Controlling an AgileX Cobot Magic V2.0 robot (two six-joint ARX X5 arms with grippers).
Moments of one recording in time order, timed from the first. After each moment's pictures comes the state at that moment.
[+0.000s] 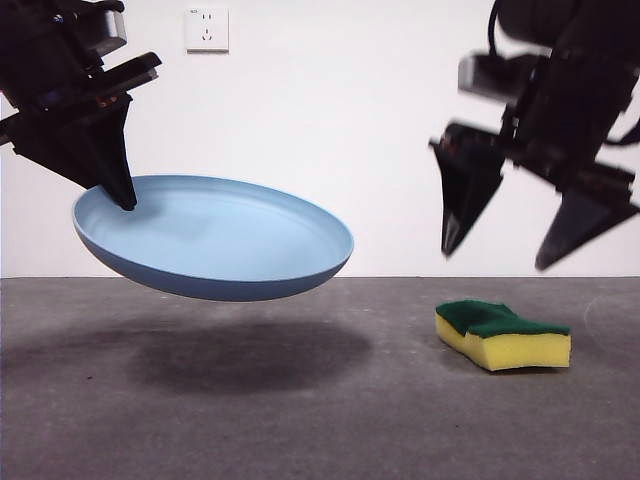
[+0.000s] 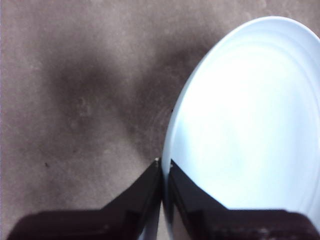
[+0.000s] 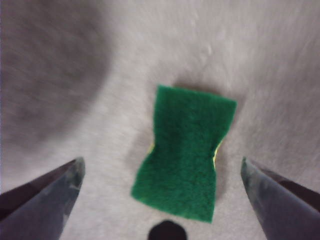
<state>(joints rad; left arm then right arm) -0.30 1.39 1.06 -0.61 0.18 -0.06 0.38 1.51 1.01 -0.54 -0.10 0.03</state>
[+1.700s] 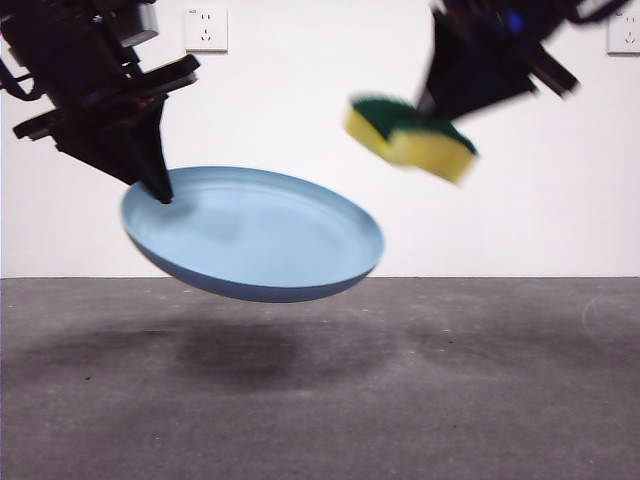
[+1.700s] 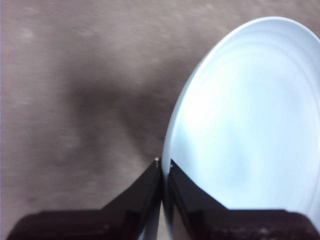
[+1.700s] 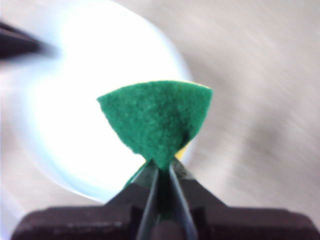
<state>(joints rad) -0.40 1.41 1.06 -0.50 0.10 -0.11 0.58 1.26 1.01 -0.45 -0.20 0.12</state>
